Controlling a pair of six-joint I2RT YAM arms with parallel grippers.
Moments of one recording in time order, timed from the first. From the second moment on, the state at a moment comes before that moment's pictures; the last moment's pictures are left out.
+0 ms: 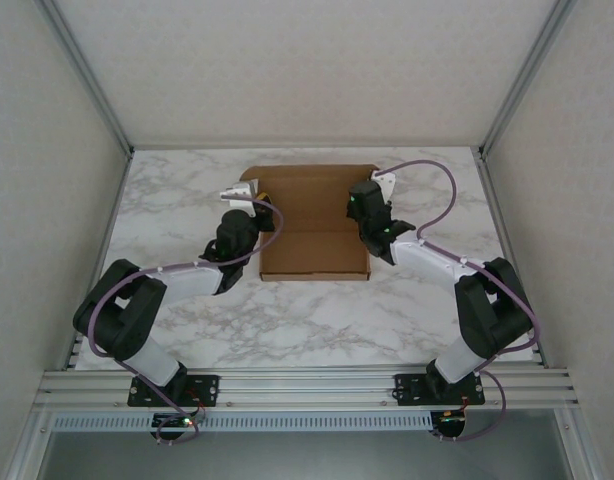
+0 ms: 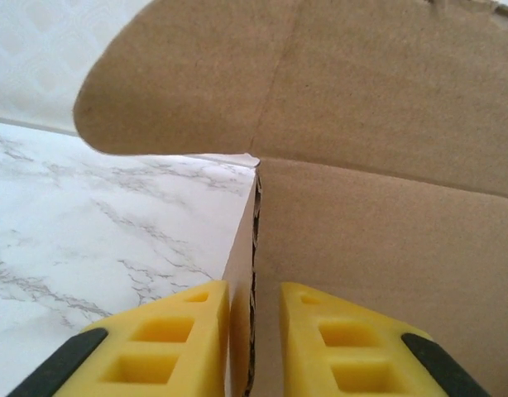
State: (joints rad) left arm -0.52 1.59 0.69 0.76 -0.35 -0.37; right arm 0.58 1.59 1.02 0.03 0.51 0.56
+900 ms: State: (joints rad) left arm -0.64 1.56 0.35 1.13 -0.40 -0.43; right arm 0.58 1.50 0.60 0.61 0.37 0.48
